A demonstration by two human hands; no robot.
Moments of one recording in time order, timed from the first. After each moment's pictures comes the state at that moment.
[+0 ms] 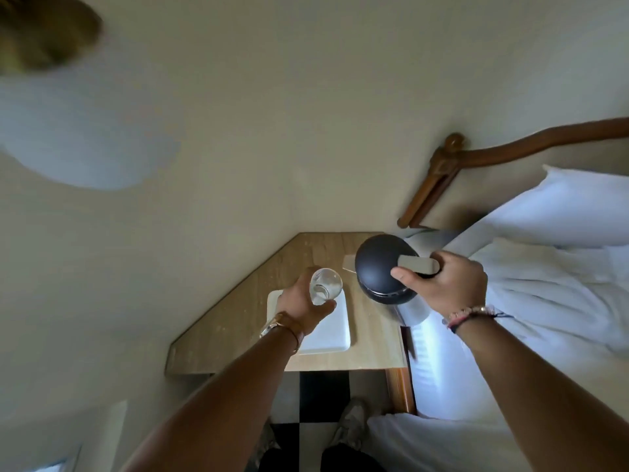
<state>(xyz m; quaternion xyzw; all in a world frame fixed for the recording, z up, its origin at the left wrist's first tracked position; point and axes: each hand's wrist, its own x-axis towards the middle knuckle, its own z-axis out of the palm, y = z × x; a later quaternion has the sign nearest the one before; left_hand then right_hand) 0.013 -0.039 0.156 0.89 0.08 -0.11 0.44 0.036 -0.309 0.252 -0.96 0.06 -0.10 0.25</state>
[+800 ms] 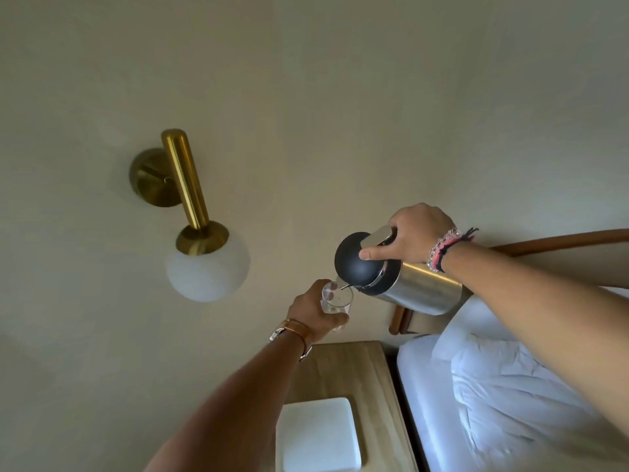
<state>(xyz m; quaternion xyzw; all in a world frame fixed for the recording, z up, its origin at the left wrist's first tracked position) 0.050 -0.042 0.396 0.88 -0.01 -0.03 0.47 0.102 -0.269 0.550 -0.98 -0.13 -0.13 0.02</state>
